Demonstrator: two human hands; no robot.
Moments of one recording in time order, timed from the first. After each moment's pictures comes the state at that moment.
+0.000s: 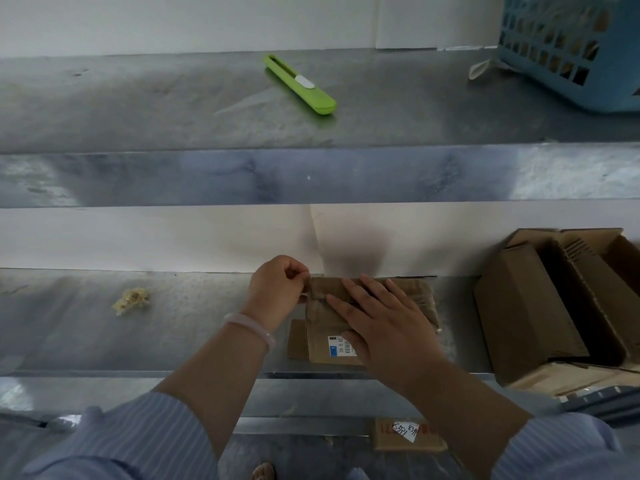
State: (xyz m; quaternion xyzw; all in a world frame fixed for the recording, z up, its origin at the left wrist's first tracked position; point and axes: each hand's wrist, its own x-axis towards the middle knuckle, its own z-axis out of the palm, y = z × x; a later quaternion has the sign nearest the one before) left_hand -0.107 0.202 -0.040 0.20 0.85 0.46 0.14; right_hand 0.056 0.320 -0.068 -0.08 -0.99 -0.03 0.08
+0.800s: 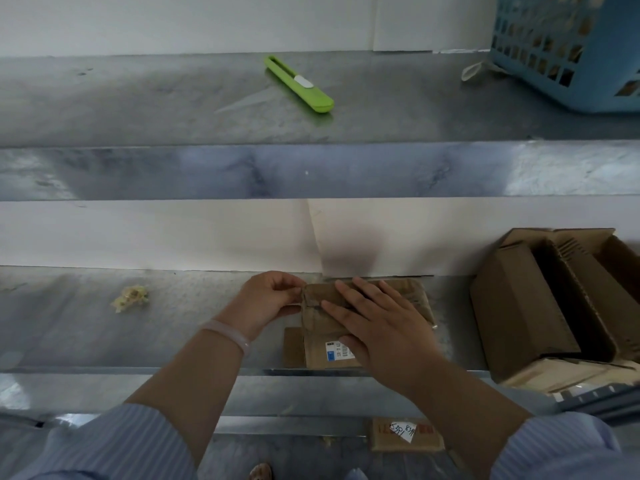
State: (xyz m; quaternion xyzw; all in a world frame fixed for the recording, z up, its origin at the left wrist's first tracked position) left_hand -0.114 0.177 -0.056 0.13 0.71 0.59 0.36; right_hand 0.062 0.323 -0.067 -0.04 -0.99 -0.02 0.10
